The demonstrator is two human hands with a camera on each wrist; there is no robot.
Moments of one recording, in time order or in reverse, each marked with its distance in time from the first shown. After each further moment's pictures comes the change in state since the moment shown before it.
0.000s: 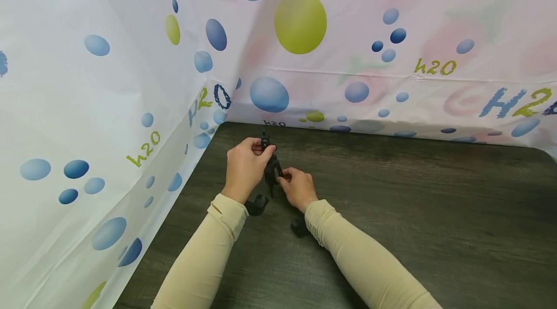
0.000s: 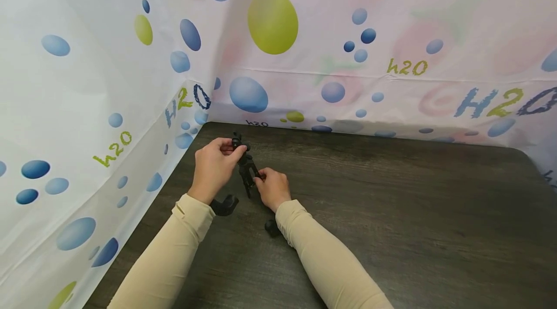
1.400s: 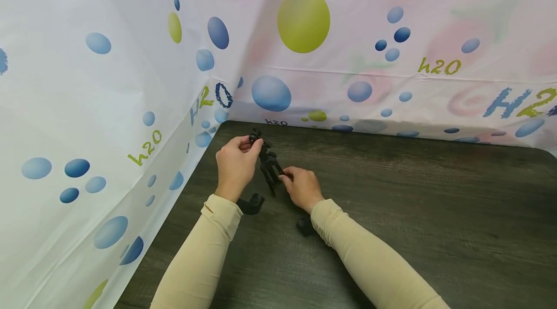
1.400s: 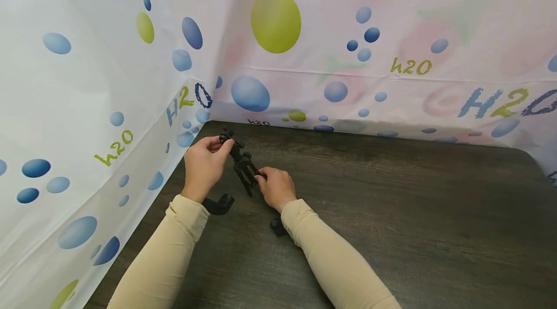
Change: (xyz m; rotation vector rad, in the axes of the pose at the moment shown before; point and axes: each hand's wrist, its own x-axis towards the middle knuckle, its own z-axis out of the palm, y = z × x) left_hand 0.003 -0.018 -0.008 -0.134 0.142 -0.052; right_hand -0.002 -0.001 -0.011 -0.115 0.001 -0.150
